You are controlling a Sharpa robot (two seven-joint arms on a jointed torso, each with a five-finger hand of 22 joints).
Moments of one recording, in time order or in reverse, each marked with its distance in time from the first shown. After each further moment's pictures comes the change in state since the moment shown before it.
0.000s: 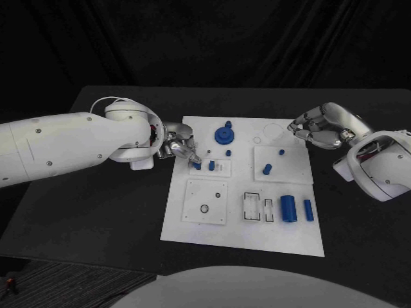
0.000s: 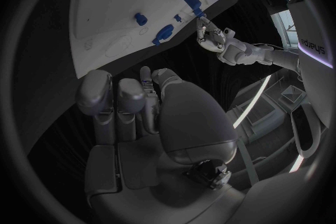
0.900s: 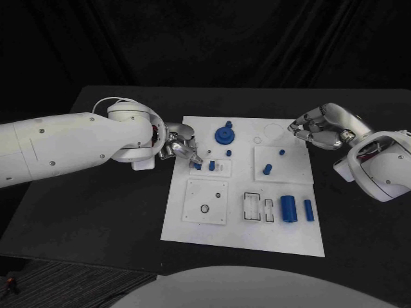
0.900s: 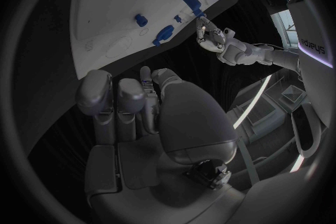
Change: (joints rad) left arm -0.004 0.008 0.001 -0.005 -0.002 0.003 0.000; left_hand -0.009 0.007 0.001 -0.001 -0.061 -0.004 0.000 0.000 -0.002 0.000 0.000 0.000 0.000 0.000 0.000 0.000 0.000 0.000 0.000 0.000 -0.004 0.000; right arm -0.001 0.000 0.000 0.000 0.000 0.006 -0.003; right_hand 0.003 0.003 0.000 0.000 0.000 0.000 0.000 0.000 0.001 0.000 0.000 0.003 0.000 0.001 0.000 0.000 0.000 0.000 0.000 0.000 0.000 0.000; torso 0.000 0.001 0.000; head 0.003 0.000
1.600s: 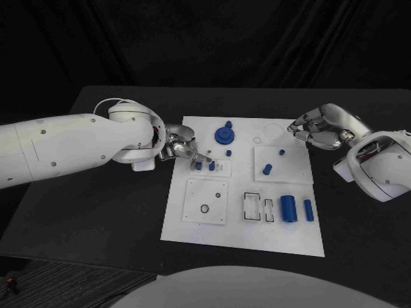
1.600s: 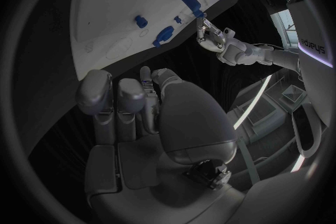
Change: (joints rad) left arm -0.003 0.003 -0.002 -0.002 0.000 0.009 -0.001; left_hand -0.170 0.010 -0.250 0.230 -0.261 0.018 0.000 -0.010 -0.031 0.000 0.000 0.000 0.000 0.000 0.000 0.000 0.000 0.000 0.000 0.000 -0.004 0.000; right arm 0.000 0.002 0.000 -0.001 0.000 0.007 -0.003; right_hand 0.000 0.000 0.006 0.000 0.000 0.000 0.000 0.000 0.001 0.000 0.000 -0.004 0.000 0.003 0.000 0.000 -0.005 0.000 0.000 0.000 -0.006 0.000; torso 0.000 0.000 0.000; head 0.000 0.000
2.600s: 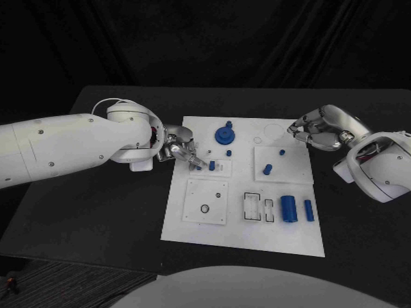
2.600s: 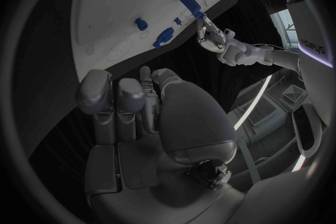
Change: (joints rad) left arm 0.000 -0.010 0.000 0.002 0.000 0.019 0.000; left_hand 0.134 0.017 -0.019 -0.089 0.044 -0.018 0.004 0.000 0.004 0.000 0.000 0.000 0.000 0.000 0.007 0.000 0.000 0.000 0.000 0.000 -0.022 0.000; right arm -0.003 0.001 0.000 -0.002 0.000 0.007 -0.002; right_hand -0.003 -0.003 0.003 -0.003 0.000 0.000 0.000 0.000 0.000 -0.002 0.002 -0.003 0.000 -0.003 0.000 -0.004 -0.004 0.000 0.000 0.000 -0.004 0.001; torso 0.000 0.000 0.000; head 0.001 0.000
